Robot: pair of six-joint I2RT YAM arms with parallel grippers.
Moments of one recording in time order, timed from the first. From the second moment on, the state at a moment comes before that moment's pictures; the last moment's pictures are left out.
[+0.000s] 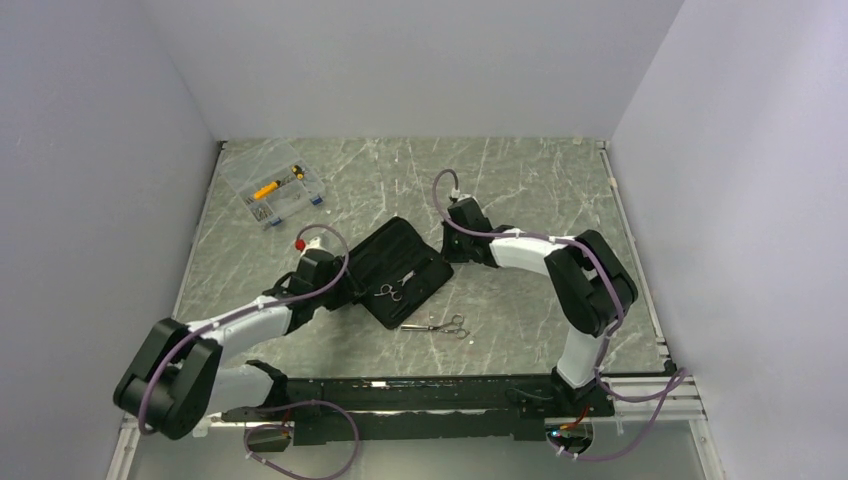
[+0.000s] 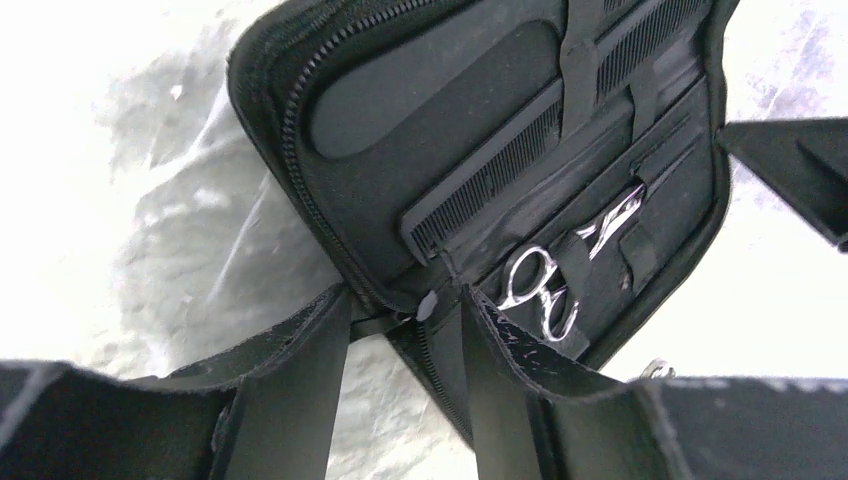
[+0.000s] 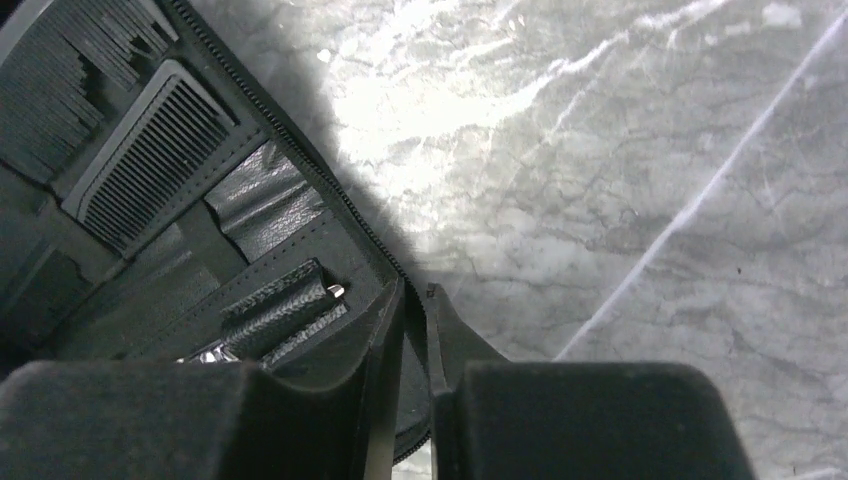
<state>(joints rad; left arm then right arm) -0.47 1.18 0.37 0.05 -0.01 -0.88 0.57 1.81 1.01 -0.06 0.02 0.48</state>
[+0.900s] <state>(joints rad) -0.44 1.61 0.81 0.11 0.00 -0.83 0.60 1.43 0.61 -0.04 0.07 0.70</state>
